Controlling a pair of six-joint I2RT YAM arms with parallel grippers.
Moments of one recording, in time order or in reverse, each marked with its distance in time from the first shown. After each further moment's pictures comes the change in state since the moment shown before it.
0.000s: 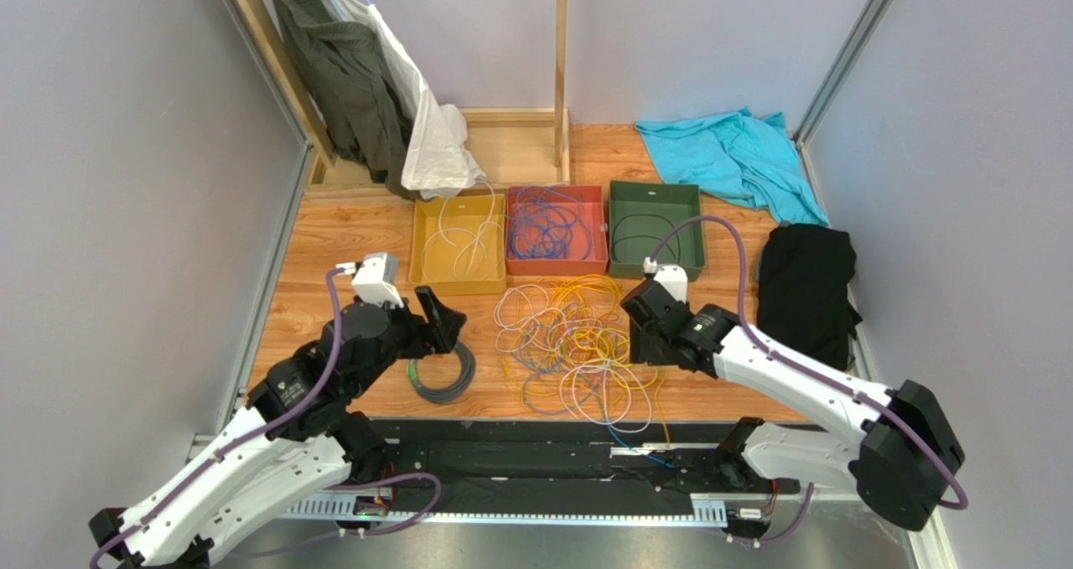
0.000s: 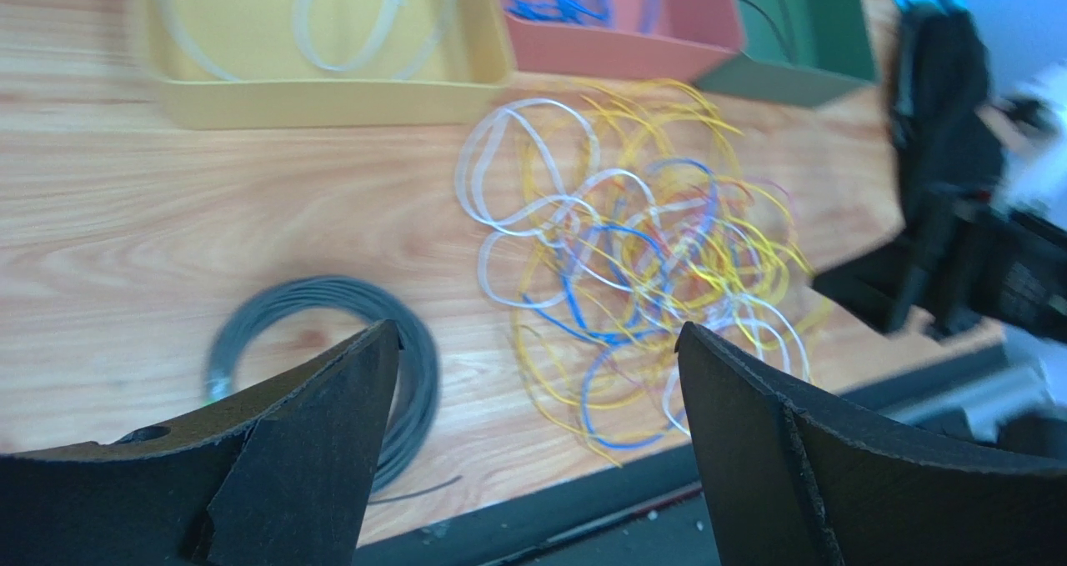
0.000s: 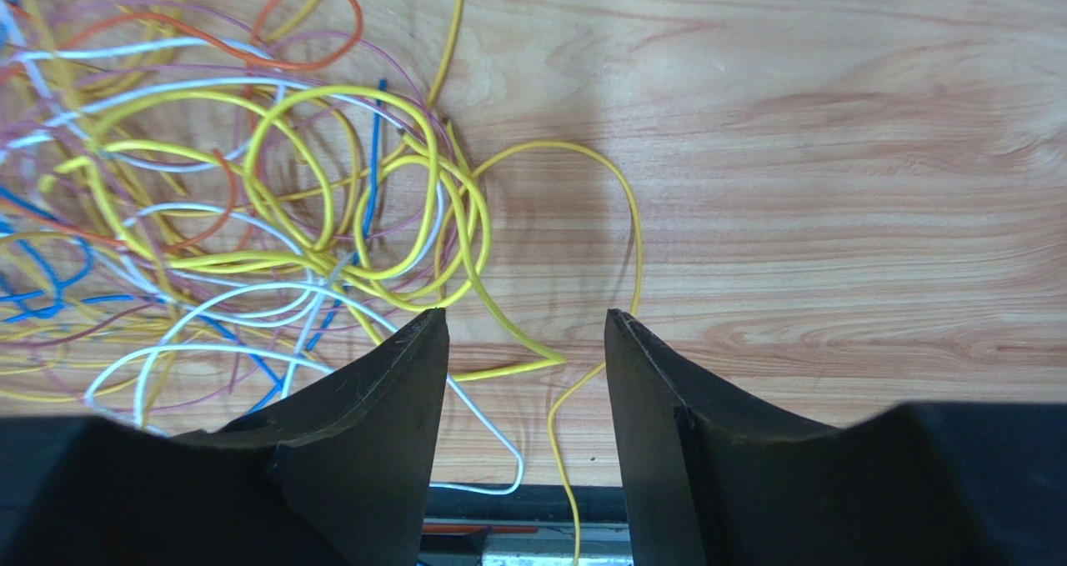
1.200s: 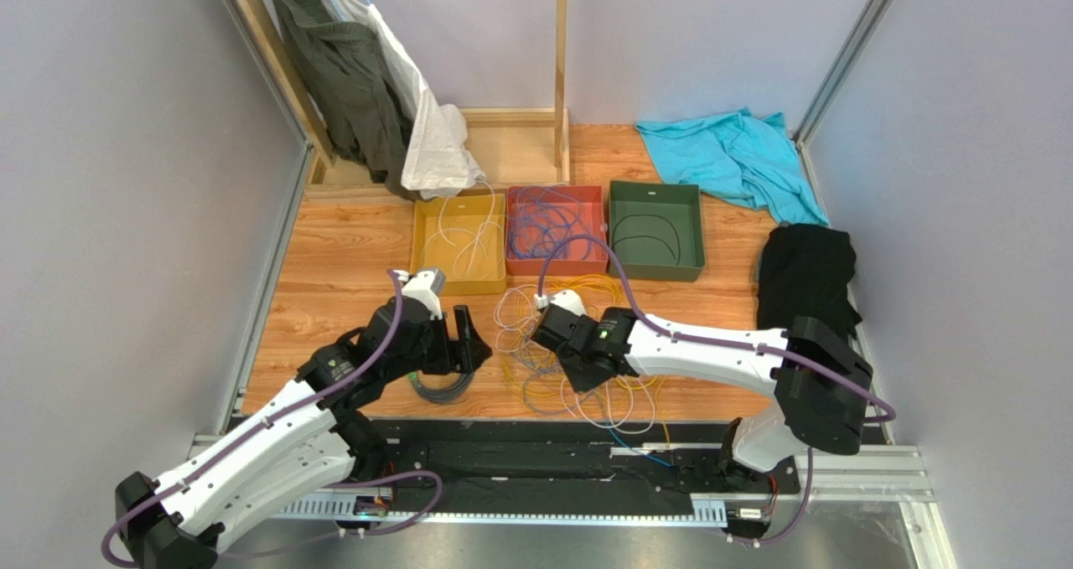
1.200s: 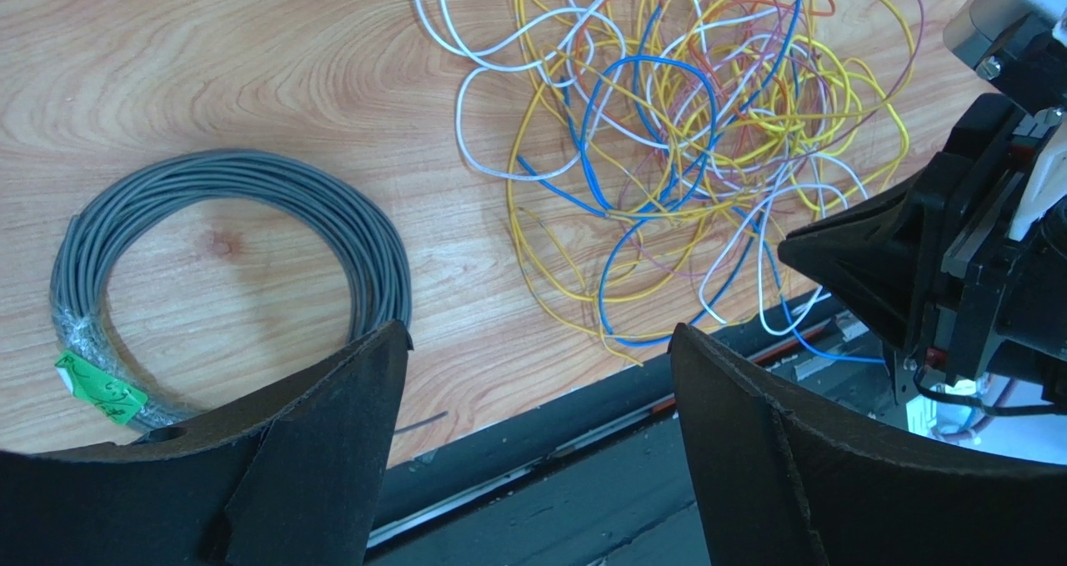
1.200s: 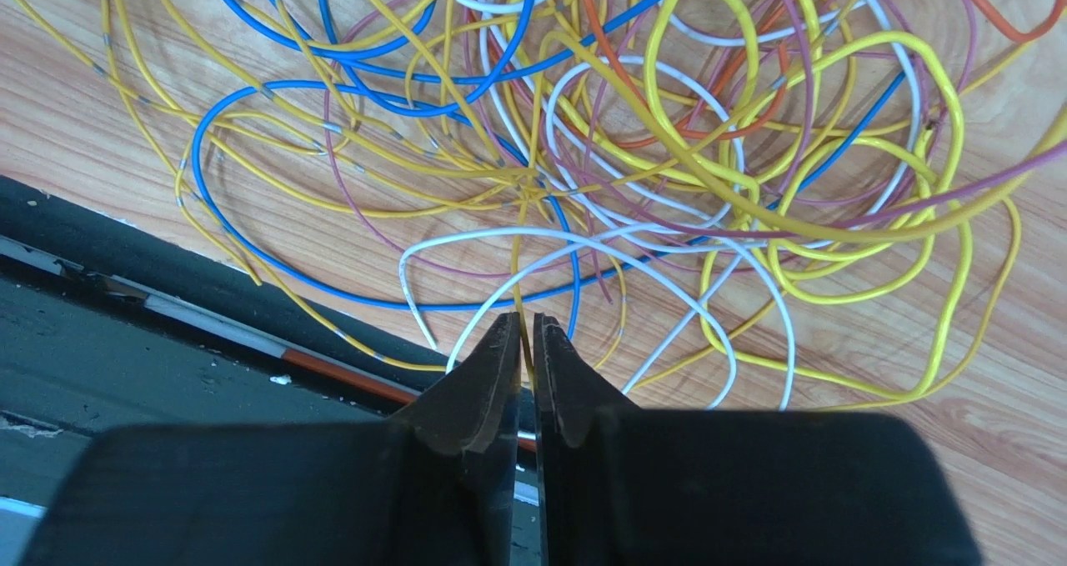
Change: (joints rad) left arm 0.068 0.178 -0.118 0.061 0.267 -0.016; right arm 0.346 0.372 0.286 -0.027 -0.137 -0.097
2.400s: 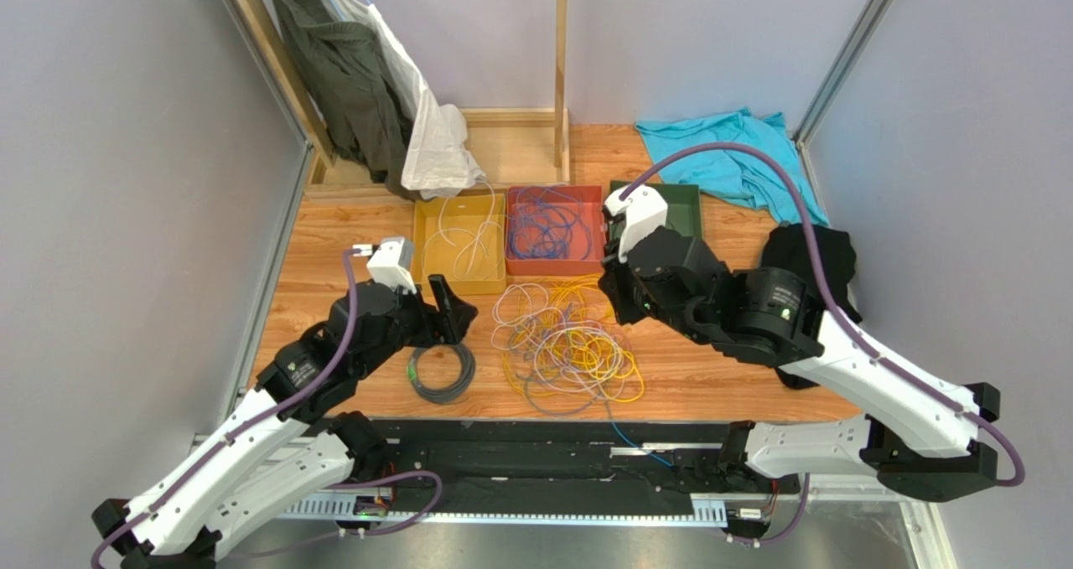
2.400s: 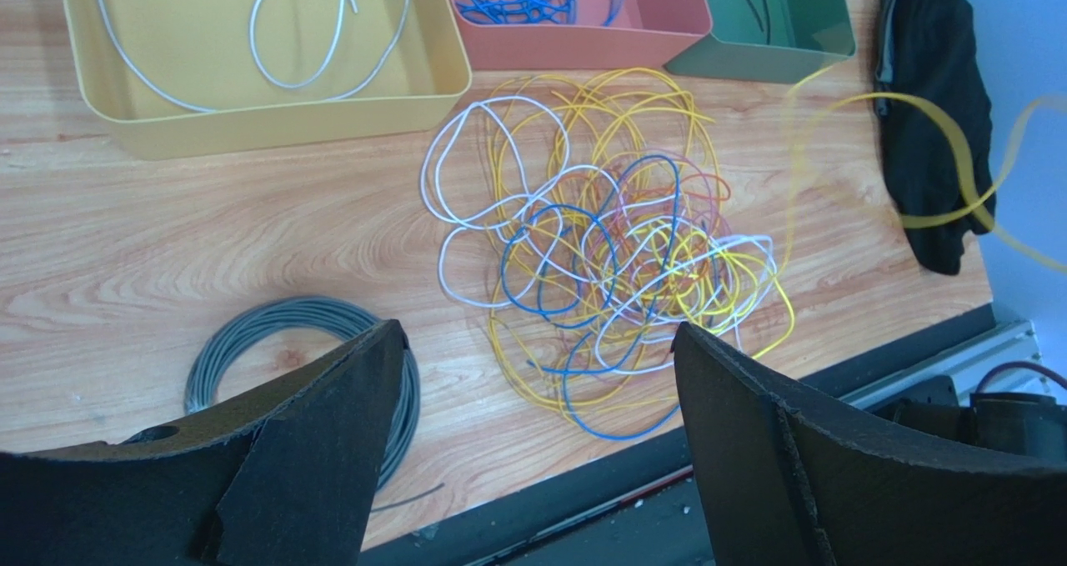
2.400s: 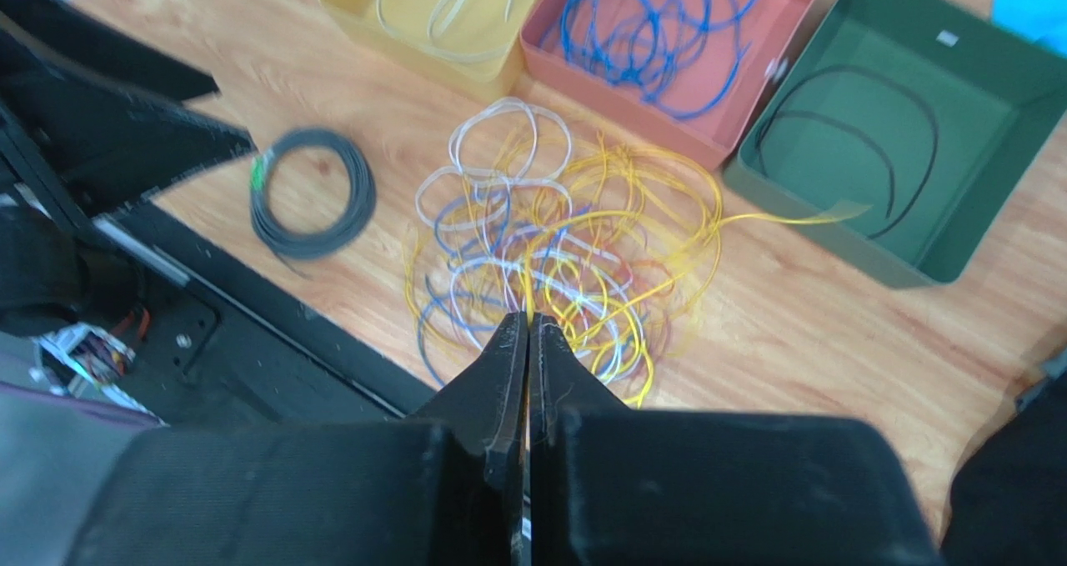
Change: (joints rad) left arm 0.000 -0.063 0.209 -0.057 -0.165 0.074; right arm 0.013 -0.378 0.557 -0.269 0.243 -0.179
